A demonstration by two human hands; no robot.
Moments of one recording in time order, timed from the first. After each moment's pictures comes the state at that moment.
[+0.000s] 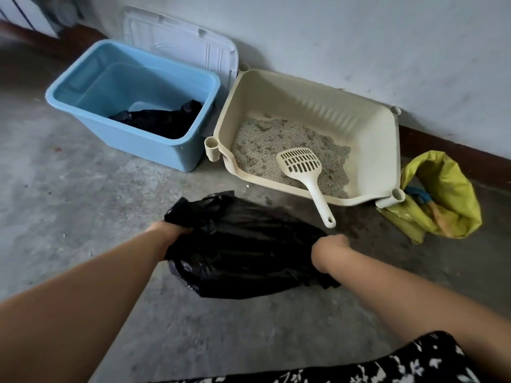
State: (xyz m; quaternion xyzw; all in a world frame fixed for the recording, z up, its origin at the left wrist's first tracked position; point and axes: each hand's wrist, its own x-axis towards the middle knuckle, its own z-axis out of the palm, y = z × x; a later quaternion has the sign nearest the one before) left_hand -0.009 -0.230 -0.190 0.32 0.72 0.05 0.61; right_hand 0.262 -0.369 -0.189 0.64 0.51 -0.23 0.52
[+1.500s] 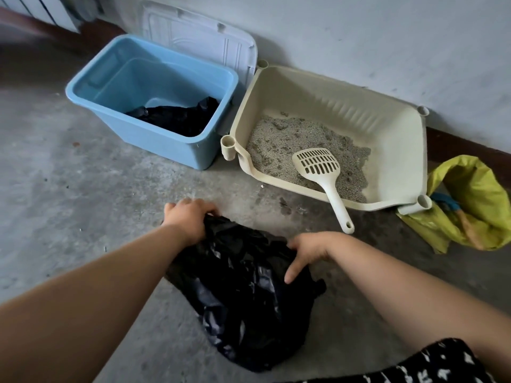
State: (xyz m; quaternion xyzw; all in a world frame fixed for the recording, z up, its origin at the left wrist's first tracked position) left_hand 0.001 -0.211 -0.188 0.82 0.52 -0.13 0.22; right_hand 0.248 -0.326 -0.197 0.60 0.50 -0.60 0.14
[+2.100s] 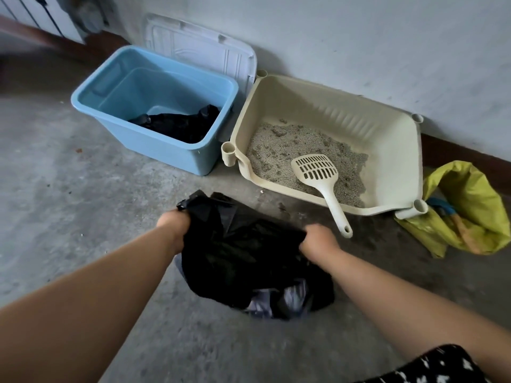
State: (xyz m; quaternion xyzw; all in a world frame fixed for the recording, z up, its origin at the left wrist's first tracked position) left_hand -0.006 -0.207 -0.192 0.39 0.73 0.10 0.54; right_hand 0.240 -0.336 -0.203 0.86 0.39 -0.31 0.03
